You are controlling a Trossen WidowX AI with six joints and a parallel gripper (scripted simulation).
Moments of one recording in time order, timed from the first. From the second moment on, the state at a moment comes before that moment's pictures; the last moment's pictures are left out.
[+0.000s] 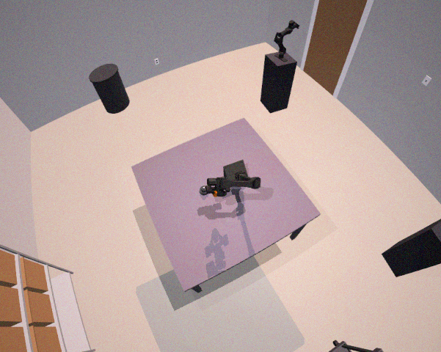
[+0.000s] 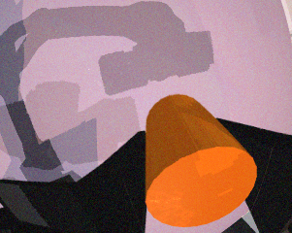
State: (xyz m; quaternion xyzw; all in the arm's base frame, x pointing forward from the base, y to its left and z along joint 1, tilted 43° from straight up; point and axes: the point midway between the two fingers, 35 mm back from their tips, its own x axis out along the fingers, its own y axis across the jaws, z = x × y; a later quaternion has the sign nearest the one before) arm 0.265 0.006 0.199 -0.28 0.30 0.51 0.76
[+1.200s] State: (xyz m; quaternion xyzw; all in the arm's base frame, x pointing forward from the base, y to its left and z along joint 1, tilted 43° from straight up) arm 0.230 -0.042 0.237 -0.36 0.20 0.24 0.88
